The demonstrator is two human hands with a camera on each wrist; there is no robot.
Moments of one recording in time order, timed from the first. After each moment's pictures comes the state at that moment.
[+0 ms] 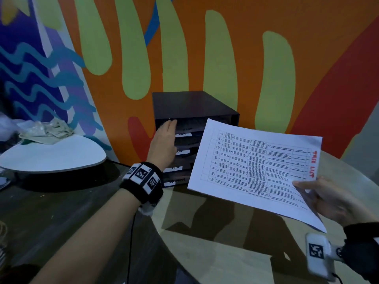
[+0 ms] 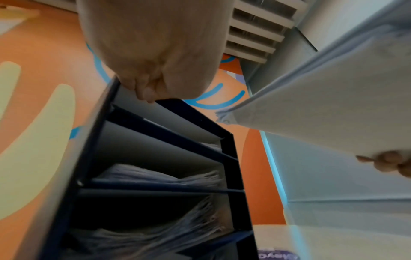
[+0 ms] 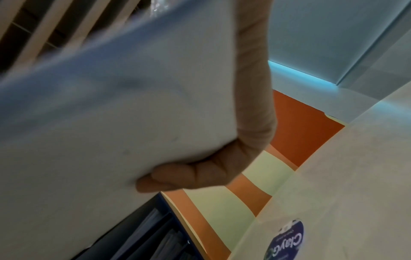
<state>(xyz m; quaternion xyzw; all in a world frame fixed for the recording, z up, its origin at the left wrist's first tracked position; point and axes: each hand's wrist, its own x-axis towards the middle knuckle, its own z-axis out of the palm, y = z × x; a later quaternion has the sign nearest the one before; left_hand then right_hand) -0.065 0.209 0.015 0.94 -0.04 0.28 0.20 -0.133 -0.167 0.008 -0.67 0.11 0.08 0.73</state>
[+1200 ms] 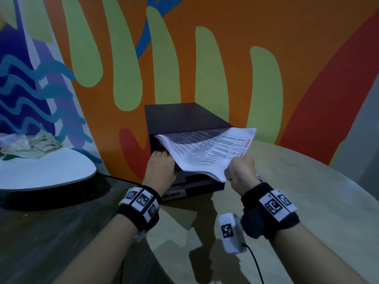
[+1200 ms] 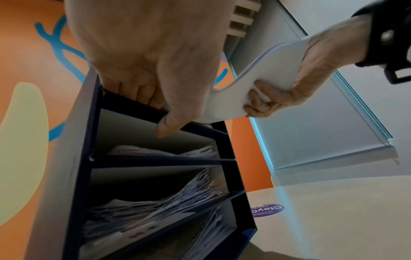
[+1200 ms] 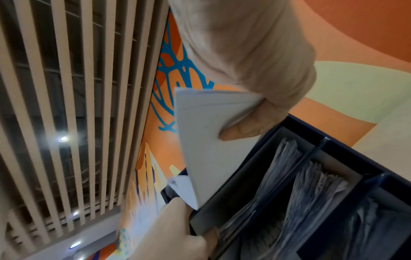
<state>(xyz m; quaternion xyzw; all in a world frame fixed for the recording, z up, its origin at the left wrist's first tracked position) -0.062 0.203 -0.005 0.97 -0.04 0.22 -0.07 -0.077 0.004 0.038 -0.62 0.15 -0.10 0.77</state>
